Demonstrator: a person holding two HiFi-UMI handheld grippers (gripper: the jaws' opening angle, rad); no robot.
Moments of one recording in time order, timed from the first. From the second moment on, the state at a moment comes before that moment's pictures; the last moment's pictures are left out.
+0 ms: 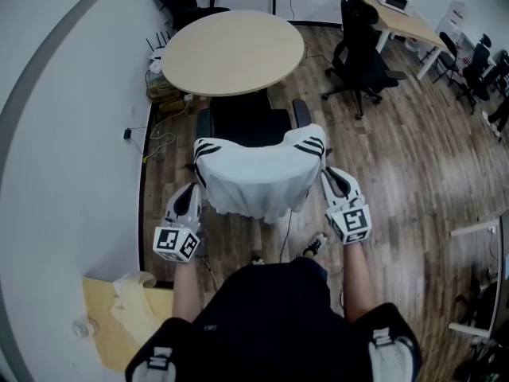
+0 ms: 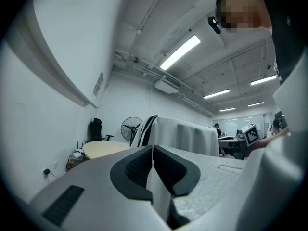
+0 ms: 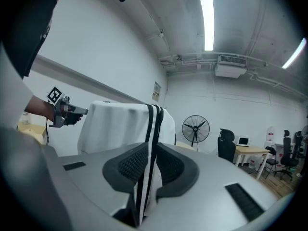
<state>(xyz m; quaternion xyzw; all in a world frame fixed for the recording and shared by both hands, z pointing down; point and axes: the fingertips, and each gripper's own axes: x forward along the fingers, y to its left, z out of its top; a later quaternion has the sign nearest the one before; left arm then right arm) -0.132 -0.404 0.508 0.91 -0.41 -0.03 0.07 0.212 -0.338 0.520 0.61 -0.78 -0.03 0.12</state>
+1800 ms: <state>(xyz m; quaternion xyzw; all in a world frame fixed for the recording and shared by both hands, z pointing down) -0.093 -0.459 0.497 0.93 -0.37 -0.01 0.04 0.207 -0.394 0.511 0.55 -0.83 -0.03 0.08</state>
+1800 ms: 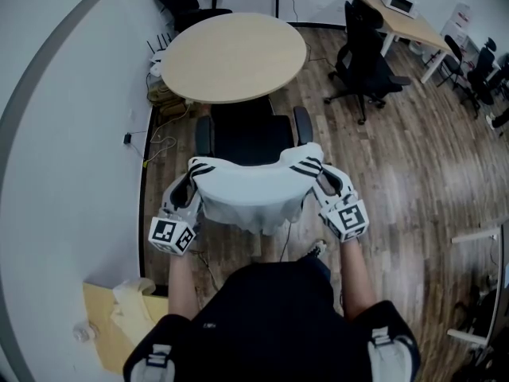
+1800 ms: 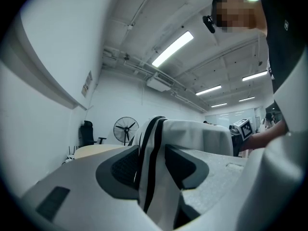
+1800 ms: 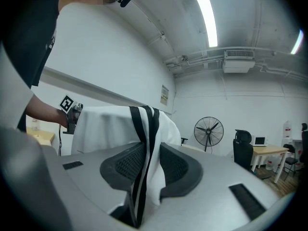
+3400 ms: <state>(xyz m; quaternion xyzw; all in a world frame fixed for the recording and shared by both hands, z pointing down) -0.120 -0.416 0.484 0.93 -0.37 -0.03 0.03 0.205 -0.330 0.512 0.63 -0.76 -0.04 0.12</state>
